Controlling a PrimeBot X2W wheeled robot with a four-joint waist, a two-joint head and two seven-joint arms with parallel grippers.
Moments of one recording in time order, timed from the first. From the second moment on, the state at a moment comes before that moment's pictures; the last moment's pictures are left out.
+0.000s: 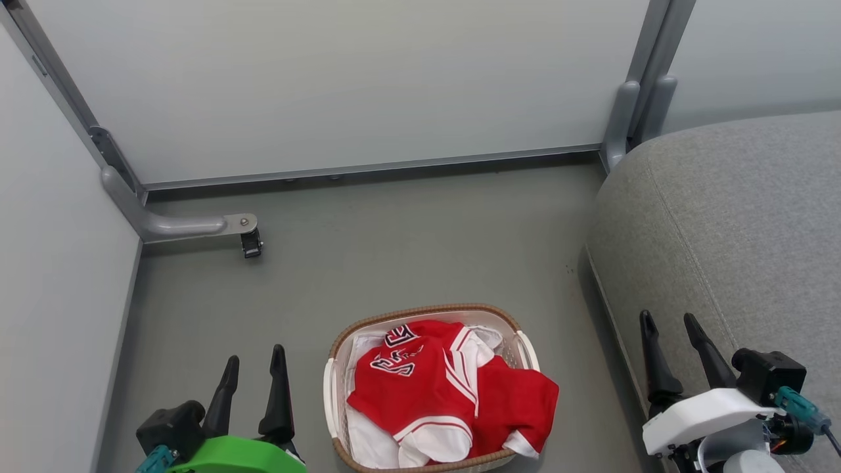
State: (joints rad) left arm 0.03 0.04 -0.15 0.23 -0.49 -0.07 -0.21; right arm -0.03 -0.04 0.00 0.22 0.35 0.13 -0.20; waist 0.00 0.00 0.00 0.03
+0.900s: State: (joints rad) left arm 0.05 0.05 -0.19 0.27 -0.34 -0.05 -0.26; right arm -0.03 -0.05 0.02 0.23 0.17 0.13 -0.26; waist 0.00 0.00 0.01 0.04
